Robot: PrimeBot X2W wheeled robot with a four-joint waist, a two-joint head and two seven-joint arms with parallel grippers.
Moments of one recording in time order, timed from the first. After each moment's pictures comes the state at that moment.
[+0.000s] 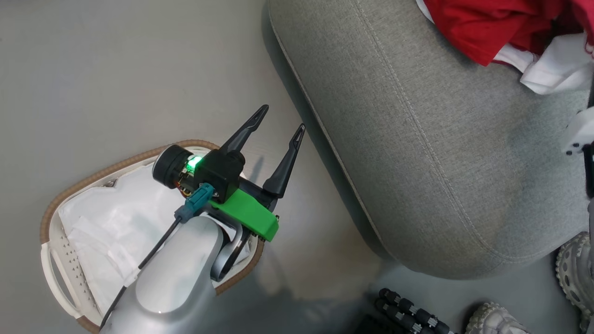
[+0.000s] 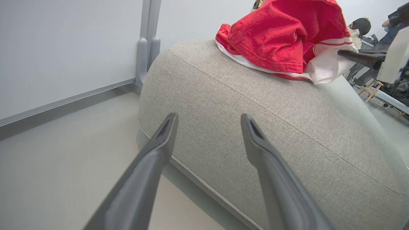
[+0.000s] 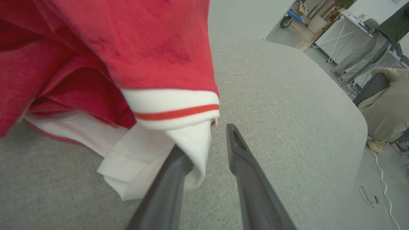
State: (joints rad) left arm -0.57 0.16 -0.64 0.34 -0.37 -0.13 -0.26; right arm -0.79 -0.27 -0.35 0.79 -0.12 0.13 -0.26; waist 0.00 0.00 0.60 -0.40
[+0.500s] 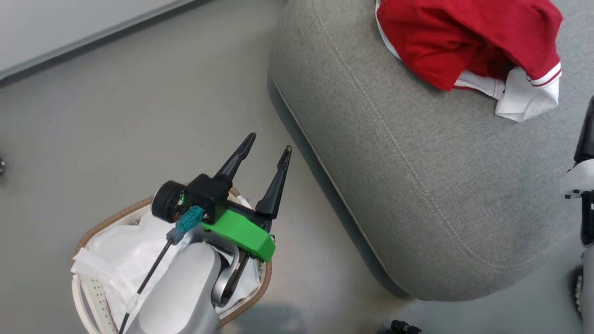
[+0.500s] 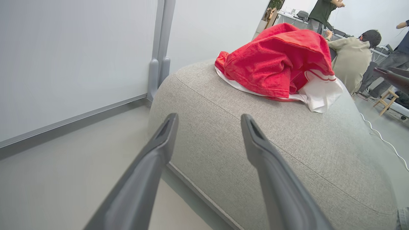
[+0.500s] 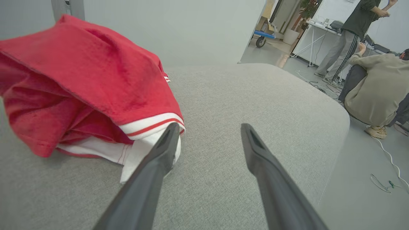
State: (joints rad) left arm -0.46 0.11 -0.54 0.35 -0.38 -0.13 -0.26; right arm -0.53 -0.18 -0.44 0.52 -0.03 0.13 -0.26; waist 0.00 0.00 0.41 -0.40
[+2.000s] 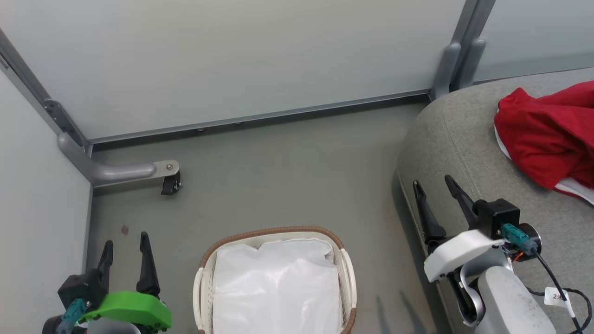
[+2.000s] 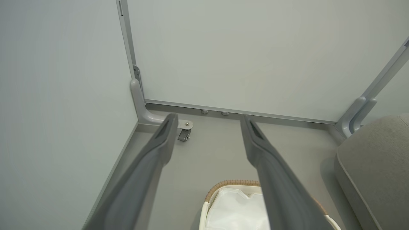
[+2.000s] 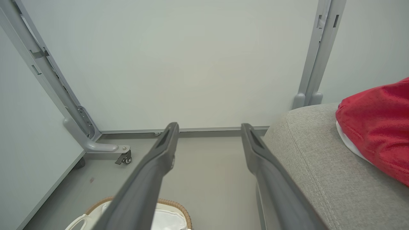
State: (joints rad) left arm -0.10 0.05 0.08 0.43 -0.24 -0.13 -0.26; right arm -0.29 -0.05 0.10 0.43 0.20 0.13 -0.26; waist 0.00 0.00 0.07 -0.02
